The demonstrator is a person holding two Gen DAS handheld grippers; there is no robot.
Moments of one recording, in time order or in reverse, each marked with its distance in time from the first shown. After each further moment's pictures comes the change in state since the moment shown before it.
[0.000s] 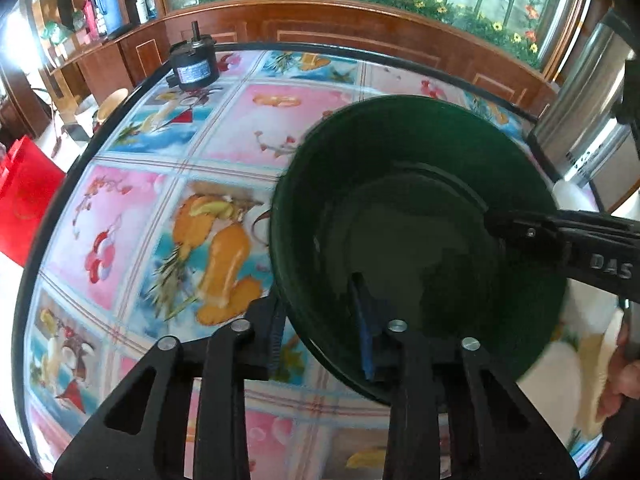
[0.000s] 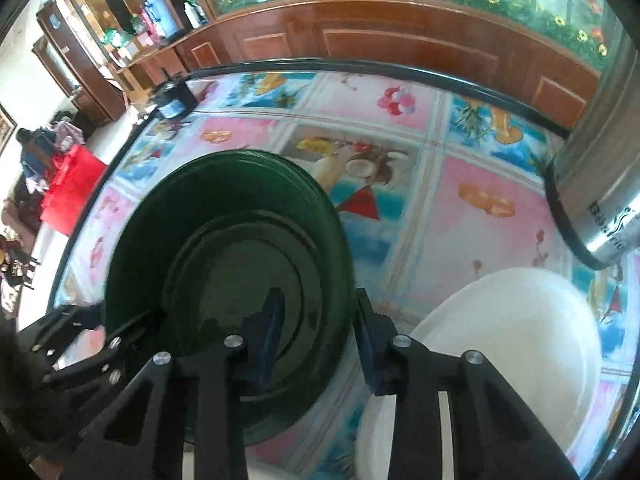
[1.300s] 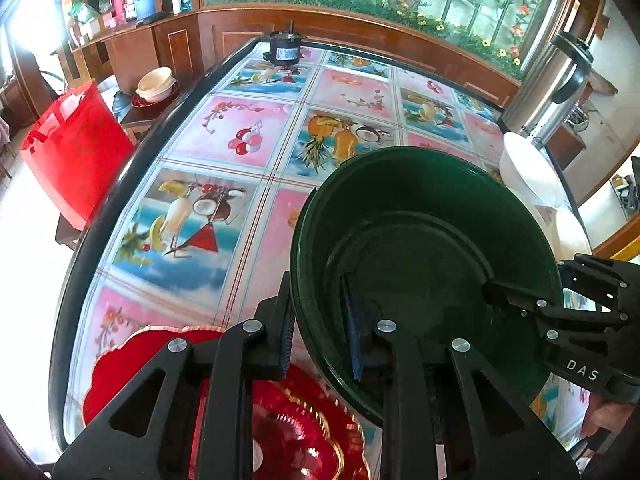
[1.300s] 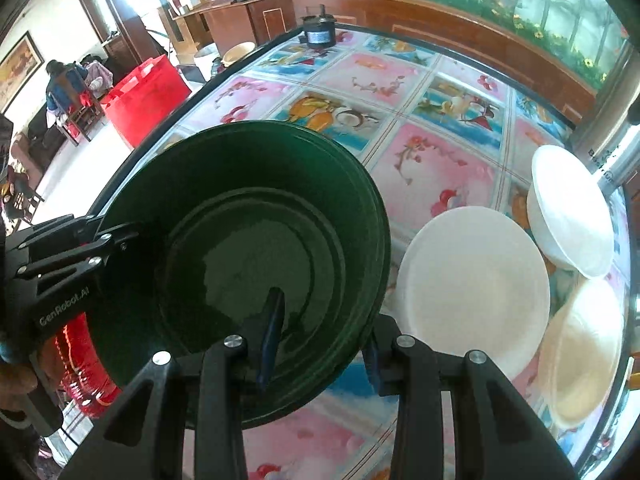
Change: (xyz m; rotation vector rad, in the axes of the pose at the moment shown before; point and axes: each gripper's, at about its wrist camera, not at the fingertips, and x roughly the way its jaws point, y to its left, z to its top) left arm -0.140 0.109 -0.134 -0.039 -0.032 -0.063; right arm -0.058 0.167 -0.141 -0.166 0.026 -0.065
